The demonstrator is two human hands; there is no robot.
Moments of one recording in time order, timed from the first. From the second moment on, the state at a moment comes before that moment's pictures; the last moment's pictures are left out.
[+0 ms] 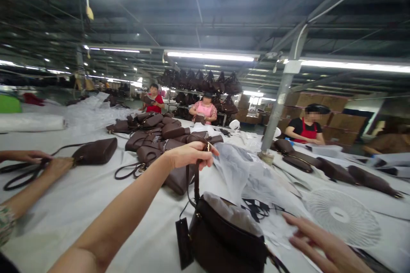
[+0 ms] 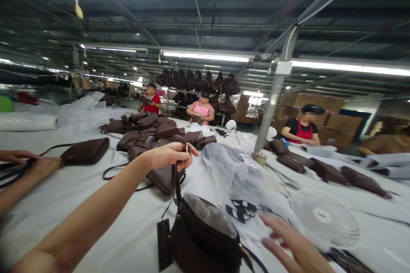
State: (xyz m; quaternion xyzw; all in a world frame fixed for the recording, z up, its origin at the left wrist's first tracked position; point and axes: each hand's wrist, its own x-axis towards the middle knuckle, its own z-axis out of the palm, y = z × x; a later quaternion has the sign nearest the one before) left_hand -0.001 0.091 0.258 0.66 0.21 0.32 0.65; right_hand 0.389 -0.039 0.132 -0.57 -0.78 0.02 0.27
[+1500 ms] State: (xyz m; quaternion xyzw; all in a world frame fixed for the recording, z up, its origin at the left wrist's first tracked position) left_hand 0.048 0.119 0.233 0.51 0.24 0.47 0.69; right_hand 0.339 0.018 0.270 -0.58 -0.76 0.07 0.27
